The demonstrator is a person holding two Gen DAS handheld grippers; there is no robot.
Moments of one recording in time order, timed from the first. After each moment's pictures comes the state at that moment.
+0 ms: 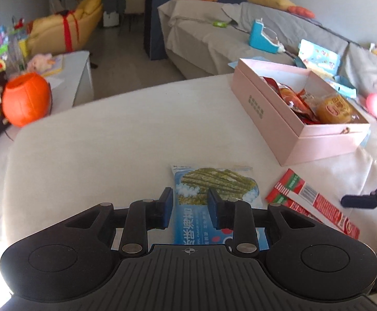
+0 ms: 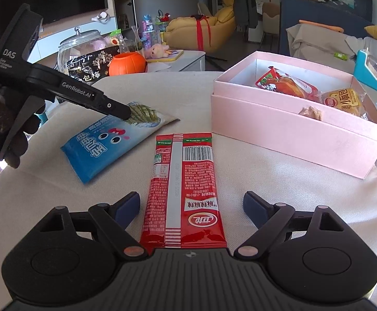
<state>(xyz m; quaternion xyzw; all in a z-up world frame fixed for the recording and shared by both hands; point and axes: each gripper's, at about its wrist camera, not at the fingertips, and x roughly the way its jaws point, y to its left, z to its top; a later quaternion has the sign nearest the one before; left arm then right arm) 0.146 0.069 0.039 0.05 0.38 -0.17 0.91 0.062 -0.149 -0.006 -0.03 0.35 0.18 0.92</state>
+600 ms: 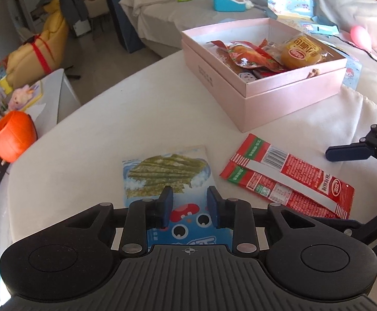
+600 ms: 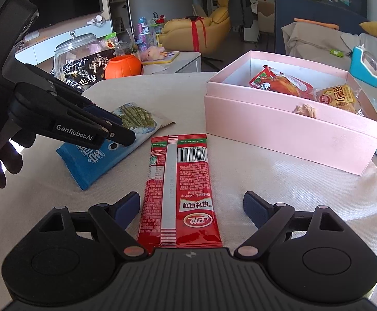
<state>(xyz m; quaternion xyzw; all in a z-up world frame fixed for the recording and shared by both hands) 0.133 0.004 0.035 0.18 0.41 -0.20 0.87 0.063 -0.151 -0.006 -0.02 0.35 0.17 0.92</state>
